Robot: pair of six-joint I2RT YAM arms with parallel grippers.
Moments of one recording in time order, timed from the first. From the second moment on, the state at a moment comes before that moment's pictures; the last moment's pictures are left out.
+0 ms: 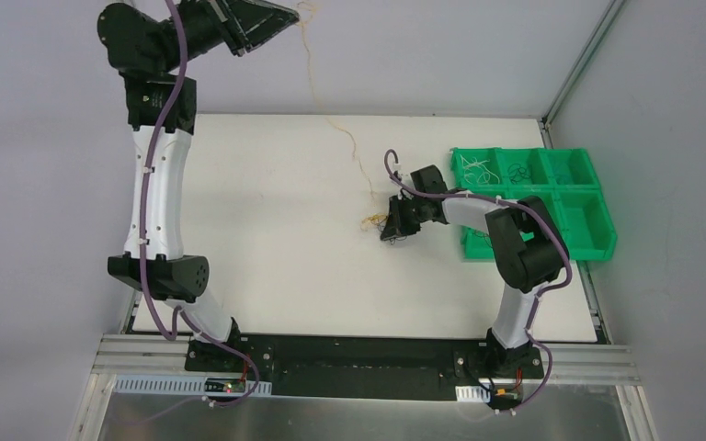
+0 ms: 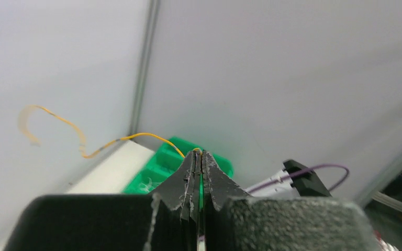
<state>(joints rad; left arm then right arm) -0.09 1.68 2.22 0.15 1.02 -0.93 0.45 1.87 1.07 -0.20 -0.54 0.29</state>
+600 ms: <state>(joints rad) 0.09 1.67 2.39 0.20 0.77 -0.88 0.44 1.87 1.07 -0.28 -0.55 0.28</state>
